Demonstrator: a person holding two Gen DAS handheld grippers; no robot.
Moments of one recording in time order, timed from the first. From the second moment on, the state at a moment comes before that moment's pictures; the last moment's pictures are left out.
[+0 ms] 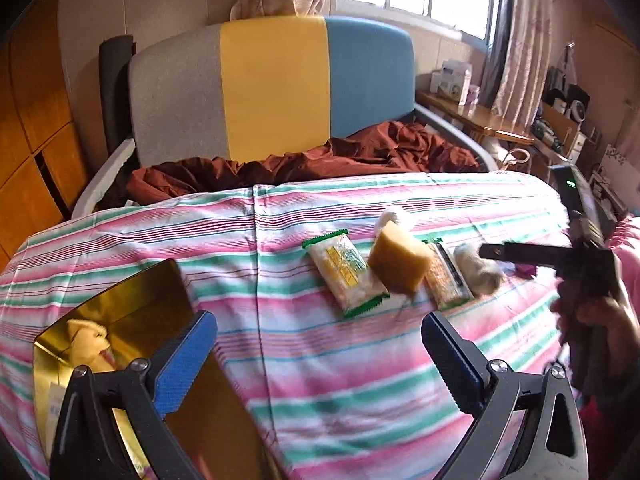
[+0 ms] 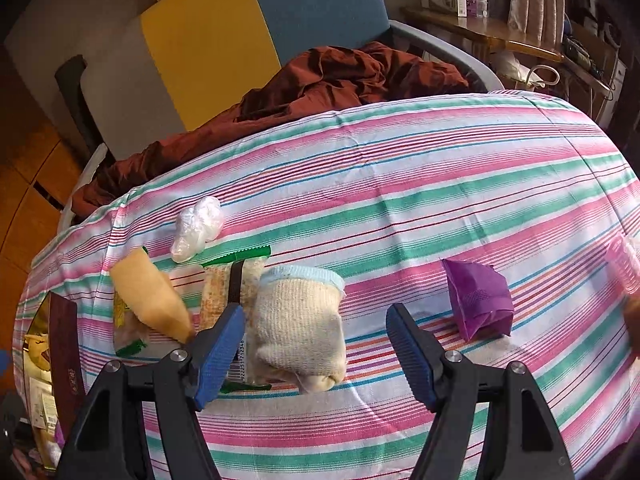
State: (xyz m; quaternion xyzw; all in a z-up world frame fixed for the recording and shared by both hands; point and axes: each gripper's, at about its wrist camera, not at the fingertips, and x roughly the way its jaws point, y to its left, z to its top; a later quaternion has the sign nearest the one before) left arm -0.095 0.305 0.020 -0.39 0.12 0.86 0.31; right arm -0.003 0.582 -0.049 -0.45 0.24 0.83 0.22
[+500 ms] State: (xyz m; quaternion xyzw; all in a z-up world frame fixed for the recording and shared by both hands) left arm -0.200 0.392 -0.053 -0.51 0.05 0.82 0.25; right arm -0.001 0.578 -0.033 -0.42 0.24 0.85 0.20
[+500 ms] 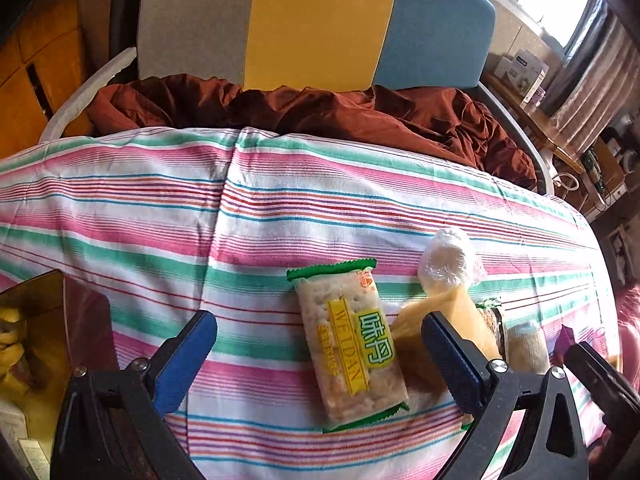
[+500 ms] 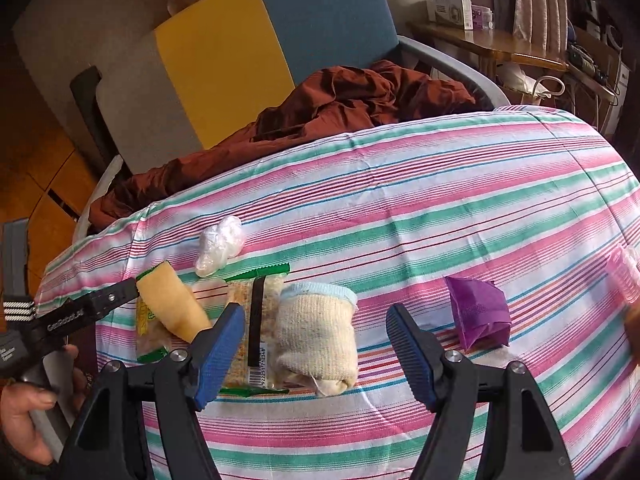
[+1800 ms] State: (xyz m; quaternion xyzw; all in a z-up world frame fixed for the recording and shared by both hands) left arm -0.173 0.366 -0.093 -0.48 0.07 0.83 0.28; right arm -0.063 0.517 -0.039 -0.47 0.15 0.87 0.06
